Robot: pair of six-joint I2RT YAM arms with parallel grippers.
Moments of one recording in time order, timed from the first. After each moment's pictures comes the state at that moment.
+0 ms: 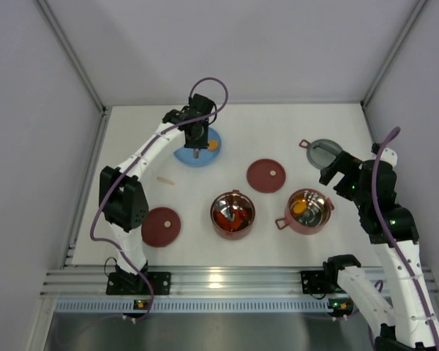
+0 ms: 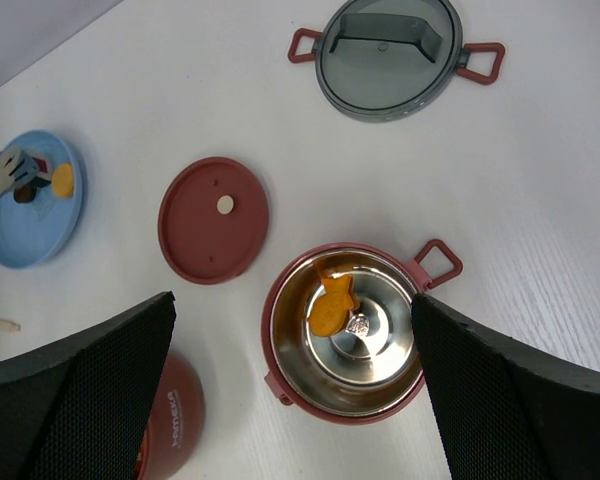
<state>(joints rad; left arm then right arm) -0.50 1.92 1.80 -0.88 -0.29 -0.37 0.12 0.68 0.96 -0.79 0.18 0.53</state>
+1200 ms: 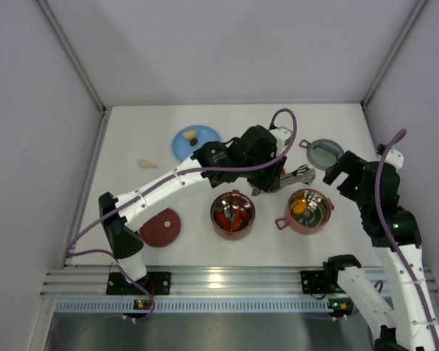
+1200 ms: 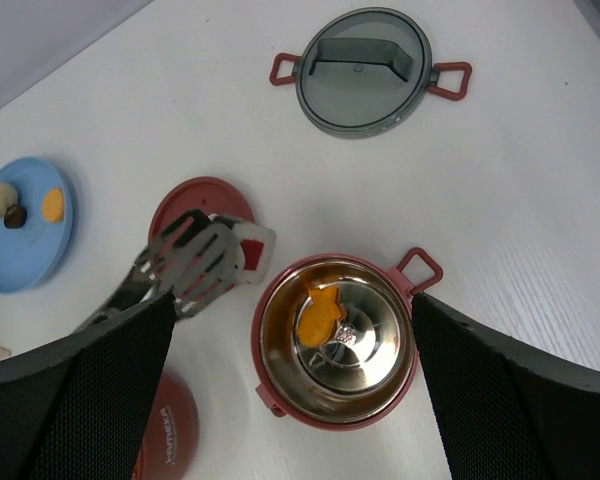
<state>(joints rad) -1.04 1.76 1.90 -0.85 0.02 -0.36 0.12 0.66 0.97 -0.80 0.24 0.54</state>
